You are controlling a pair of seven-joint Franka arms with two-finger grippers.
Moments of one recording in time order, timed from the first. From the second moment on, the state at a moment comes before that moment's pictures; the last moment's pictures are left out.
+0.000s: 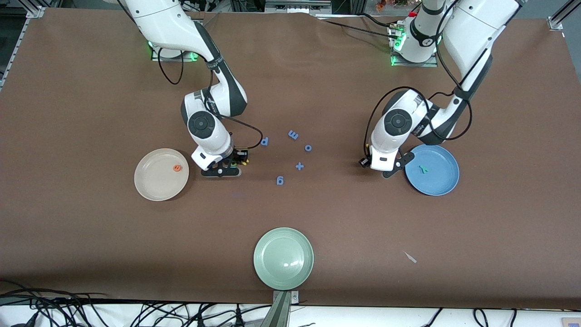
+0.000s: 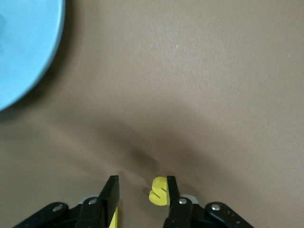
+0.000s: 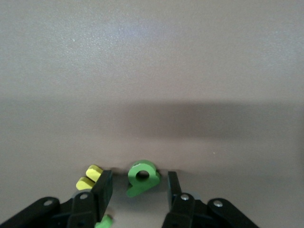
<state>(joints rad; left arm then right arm) 0.05 0.52 -0.46 -2.07 0.37 2.44 -1.31 0.71 0.60 -0.19 -1.92 0.23 2.48 0.34</state>
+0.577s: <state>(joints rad) 0.06 0.52 -0.47 -2.07 0.37 2.44 -1.15 0.71 0.59 -0.20 -1.95 0.23 2.52 0.33</state>
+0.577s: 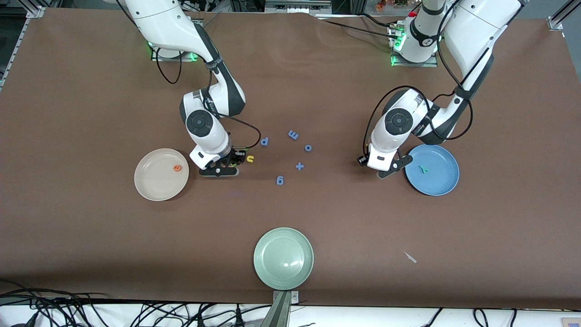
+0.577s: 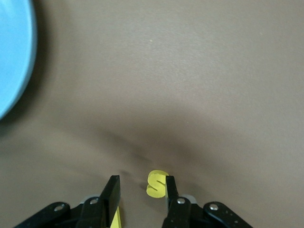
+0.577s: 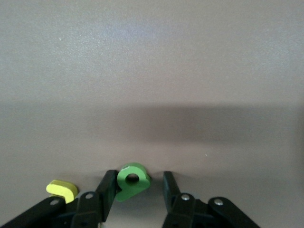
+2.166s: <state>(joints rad) 0.05 0.55 -0.48 -2.07 0.37 2.46 -1.06 0.66 0.53 -0.53 -1.93 0.23 2.27 -0.27</state>
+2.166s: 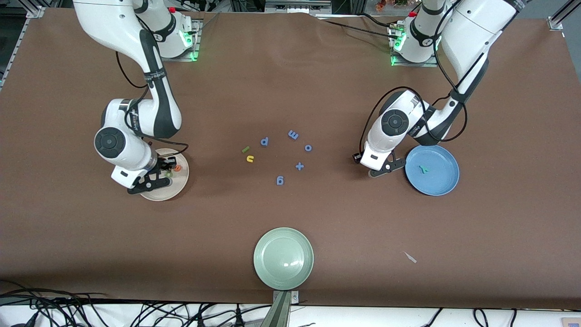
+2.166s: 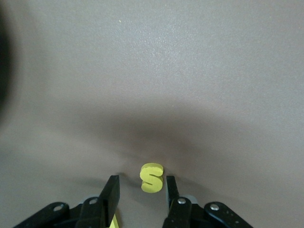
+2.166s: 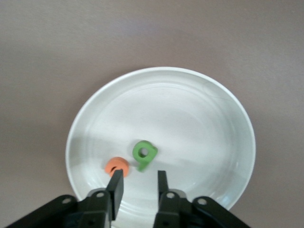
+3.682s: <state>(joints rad) 0.21 0.54 -0.56 -1.92 0.28 2.22 -0.91 0.89 0.66 -0.31 -1.83 0.28 2.46 0.56</state>
